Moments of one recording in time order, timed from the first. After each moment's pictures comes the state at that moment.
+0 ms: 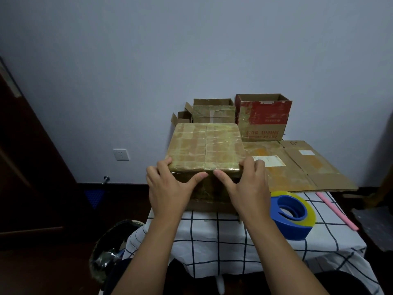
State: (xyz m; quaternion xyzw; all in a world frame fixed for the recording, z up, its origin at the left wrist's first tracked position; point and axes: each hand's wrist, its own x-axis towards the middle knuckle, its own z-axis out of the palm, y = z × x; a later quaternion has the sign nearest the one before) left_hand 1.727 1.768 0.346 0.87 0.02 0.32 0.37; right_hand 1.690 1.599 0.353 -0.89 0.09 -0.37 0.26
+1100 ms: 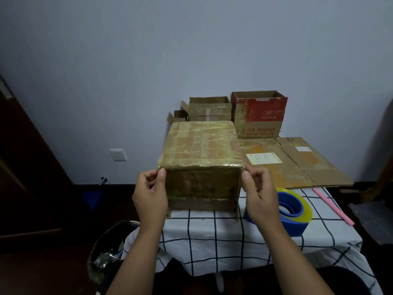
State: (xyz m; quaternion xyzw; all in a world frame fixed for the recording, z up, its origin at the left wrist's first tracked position) left_hand 1.719 1.788 0.332 0.71 0.05 0.29 0.64; right_hand 1.672 1.565 0.327 -0.76 0.01 -0.31 0.58
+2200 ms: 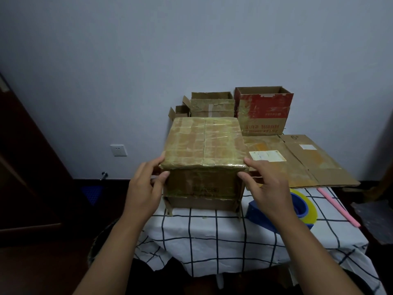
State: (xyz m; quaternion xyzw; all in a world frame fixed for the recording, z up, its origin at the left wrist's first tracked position) left_hand 1.738 1.831 0.336 0.84 -0.18 0.29 0.42; right_hand 1.685 1.541 0.344 -0.85 -0.12 -0.40 0.33
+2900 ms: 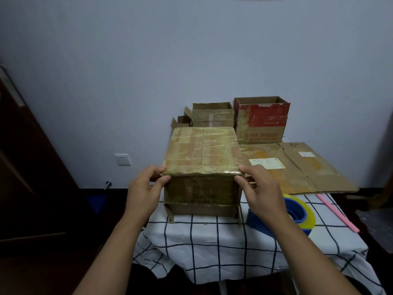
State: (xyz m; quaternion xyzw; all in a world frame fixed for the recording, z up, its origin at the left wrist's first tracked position) left_hand 1.735 1.831 0.358 0.83 -0.13 0.23 0.48; right_hand 1.685 1.549 0.350 -0.86 -0.08 -0.36 0.35
